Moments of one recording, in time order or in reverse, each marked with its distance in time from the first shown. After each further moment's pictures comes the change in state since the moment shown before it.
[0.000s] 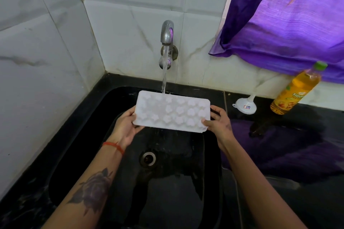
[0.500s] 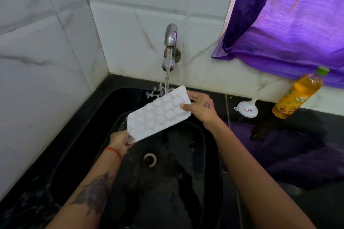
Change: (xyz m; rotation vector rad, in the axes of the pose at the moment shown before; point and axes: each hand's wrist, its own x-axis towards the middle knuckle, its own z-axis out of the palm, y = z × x) left_hand 0.005 -0.026 -0.027 0.062 0.340 -0.184; right_hand 0.005 -0.057 0.061 -0.336 -0.215 -0.234
